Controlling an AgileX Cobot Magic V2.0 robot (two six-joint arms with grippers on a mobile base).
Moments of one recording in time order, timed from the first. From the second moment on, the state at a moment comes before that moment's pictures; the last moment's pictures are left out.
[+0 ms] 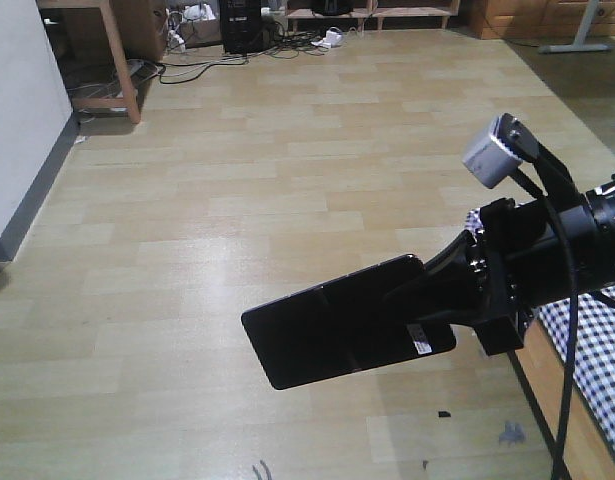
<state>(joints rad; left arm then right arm) 0.04 -0.01 0.03 -0.03 0.18 0.15 0.15 1.30 -1.05 0.93 1.22 -1.05</state>
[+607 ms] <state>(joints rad) 0.04 -0.01 0.03 -0.03 0.18 0.15 0.15 1.30 -1.05 0.93 1.22 -1.05</state>
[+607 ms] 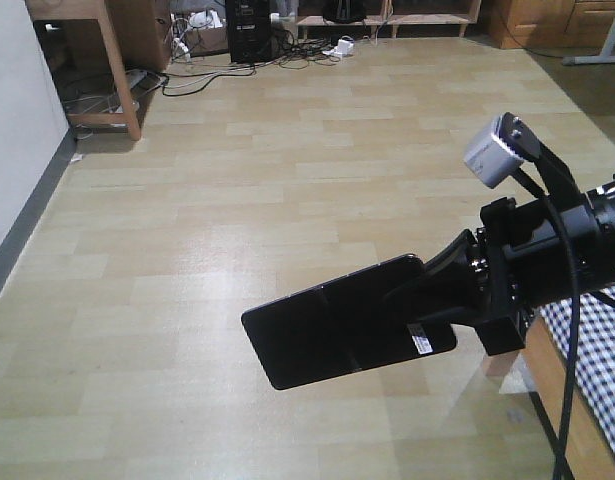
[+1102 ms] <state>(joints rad) 0.04 -0.01 0.03 -0.03 0.18 0.15 0.15 1.30 -1.05 0.93 1.22 -1.05</state>
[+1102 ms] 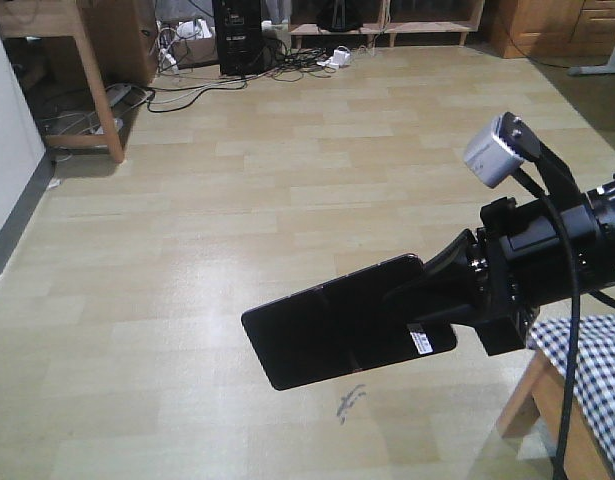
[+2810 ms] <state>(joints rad) 0.04 -0.01 0.03 -0.03 0.18 0.15 0.15 1.30 -1.05 0.93 1.22 -1.05</state>
